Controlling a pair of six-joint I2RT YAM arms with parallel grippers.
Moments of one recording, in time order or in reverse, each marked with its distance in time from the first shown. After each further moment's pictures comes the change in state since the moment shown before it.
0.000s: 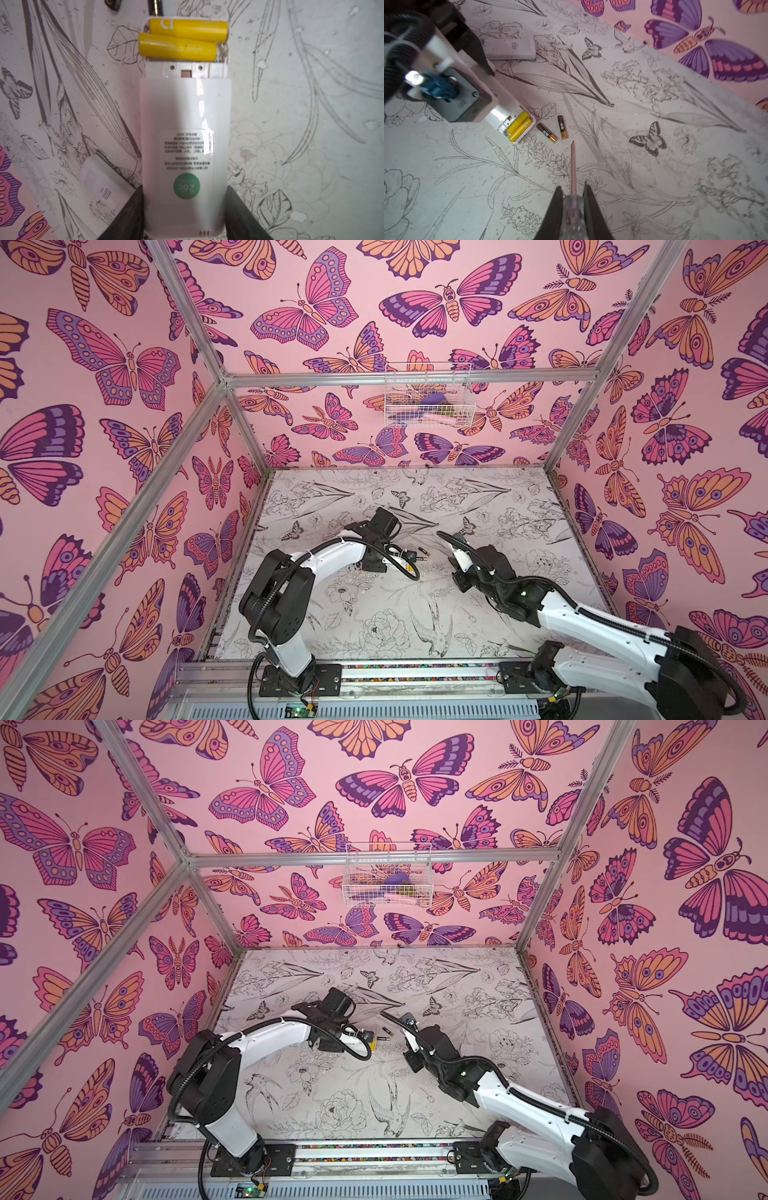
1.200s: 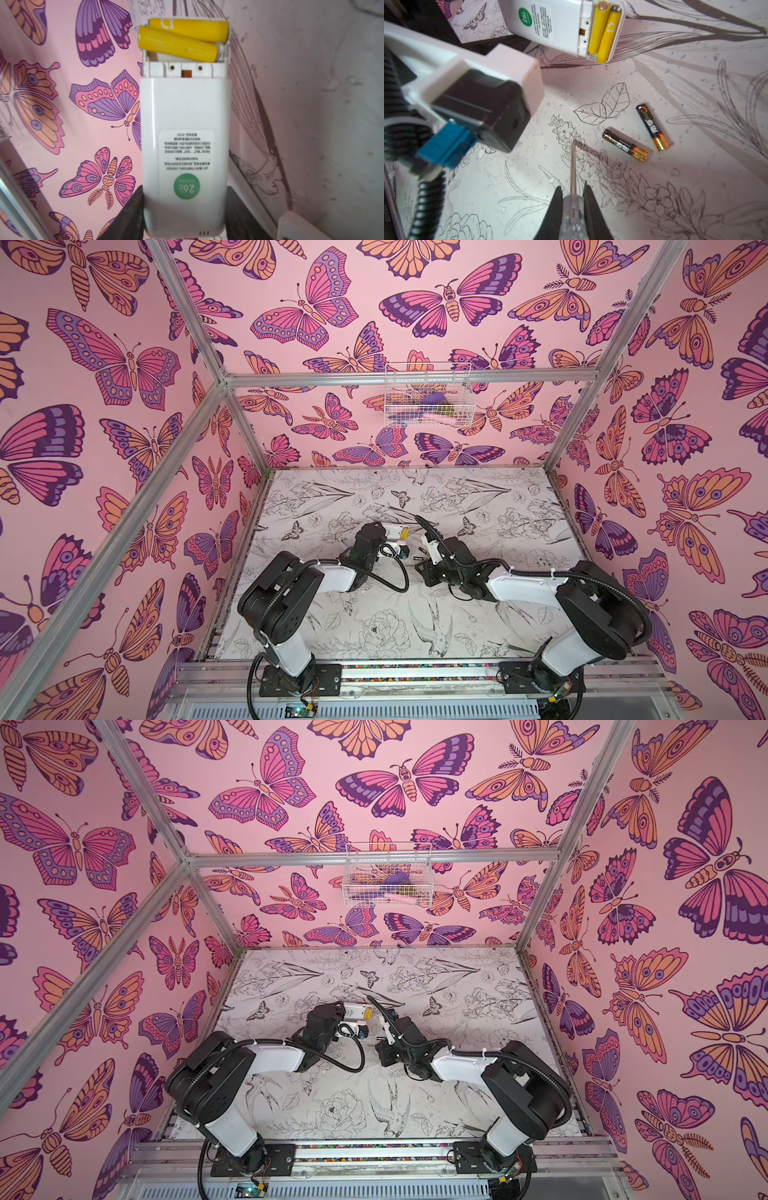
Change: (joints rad) left arm 0.033 0.003 -0.443 1.202 -0.233 0.396; right arm -0.005 0.491 0.128 0.288 -0.314 0.372
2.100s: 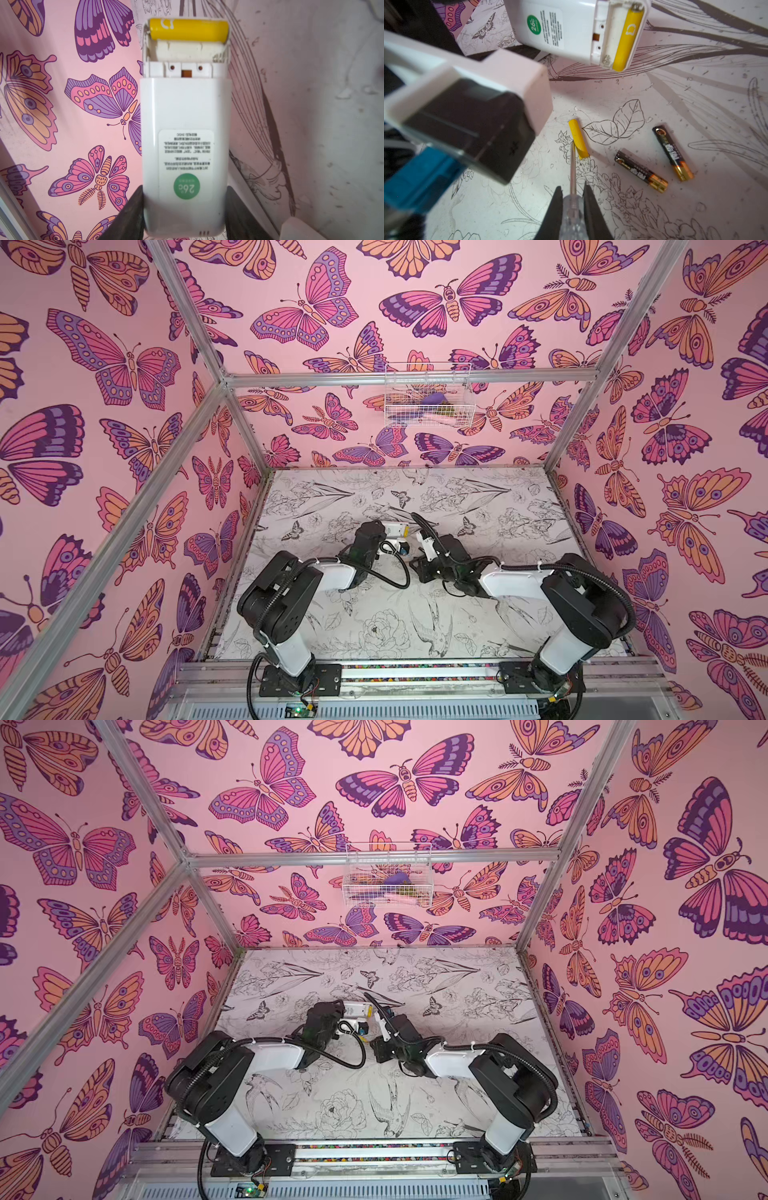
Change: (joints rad) left arm 0.010 0.000 0.042 -0.091 0.009 -0.079; right arm -0.001 0.072 0.037 0.066 -0.019 0.006
